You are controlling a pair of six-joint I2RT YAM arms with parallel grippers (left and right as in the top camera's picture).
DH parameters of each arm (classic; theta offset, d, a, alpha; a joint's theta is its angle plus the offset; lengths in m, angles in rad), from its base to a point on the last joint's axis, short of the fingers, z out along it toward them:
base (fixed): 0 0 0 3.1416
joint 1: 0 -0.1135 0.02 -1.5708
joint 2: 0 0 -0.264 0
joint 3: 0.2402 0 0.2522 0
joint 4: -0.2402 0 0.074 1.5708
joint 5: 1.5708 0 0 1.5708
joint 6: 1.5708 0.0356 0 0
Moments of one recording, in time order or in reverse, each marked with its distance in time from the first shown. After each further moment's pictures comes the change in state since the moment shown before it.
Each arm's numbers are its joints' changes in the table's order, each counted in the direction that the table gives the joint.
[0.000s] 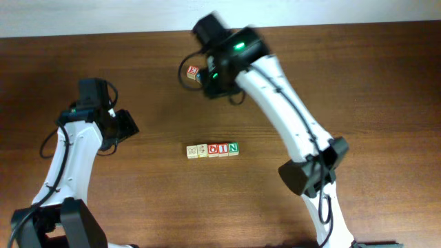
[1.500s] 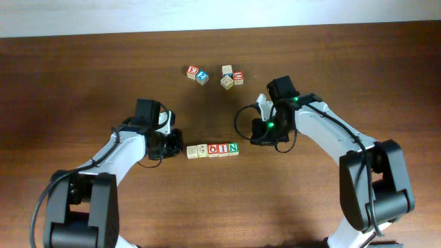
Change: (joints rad) left arm 0.262 -0.121 -0.259 0.359 0.345 0.085; right arm 0.291 0.459 -1.462 0.850 -0.404 -0.130
